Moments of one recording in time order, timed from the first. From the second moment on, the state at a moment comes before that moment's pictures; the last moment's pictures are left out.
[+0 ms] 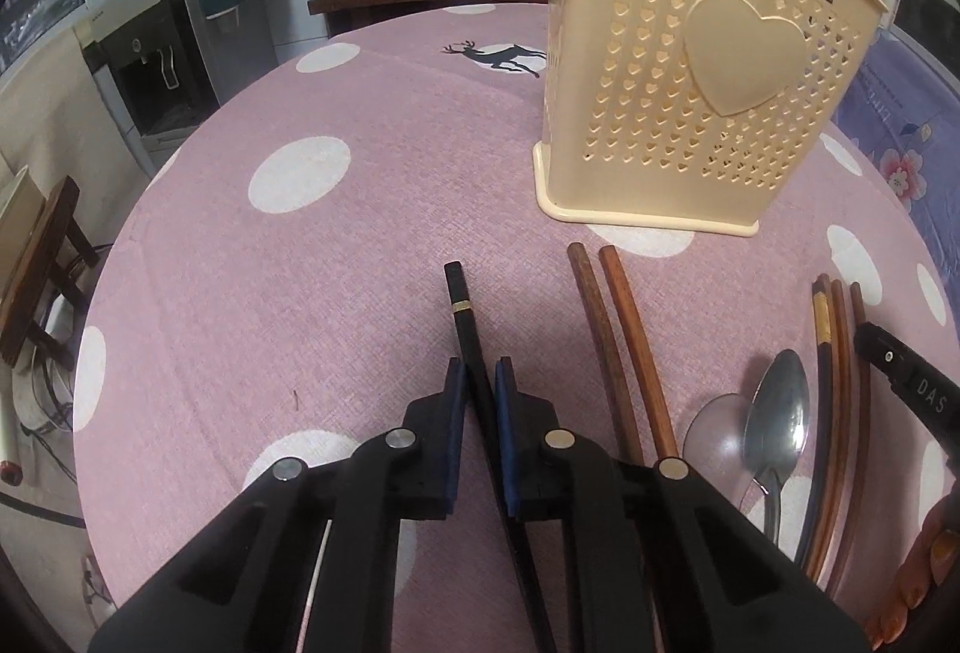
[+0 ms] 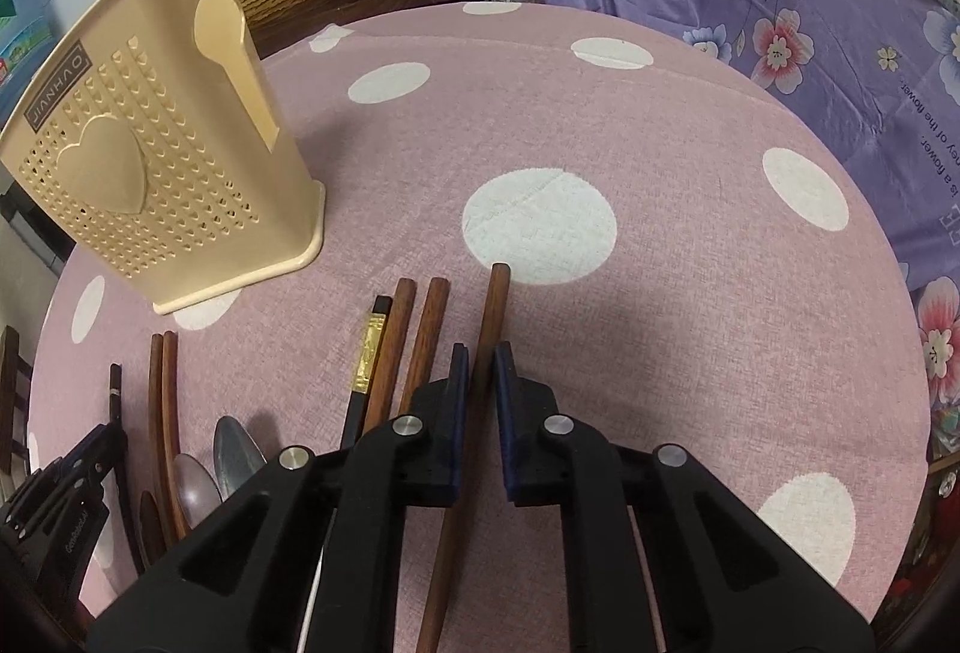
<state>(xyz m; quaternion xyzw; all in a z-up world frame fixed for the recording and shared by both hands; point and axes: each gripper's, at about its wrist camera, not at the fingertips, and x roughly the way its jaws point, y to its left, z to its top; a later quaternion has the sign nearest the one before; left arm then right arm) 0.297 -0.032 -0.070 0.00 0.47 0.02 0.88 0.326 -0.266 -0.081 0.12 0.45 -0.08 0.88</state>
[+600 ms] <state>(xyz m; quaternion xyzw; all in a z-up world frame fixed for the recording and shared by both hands) 0.308 -0.016 -0.040 -0.08 0.45 -0.01 0.89 0.320 -0.285 -0.047 0.17 0.38 -0.03 0.91</state>
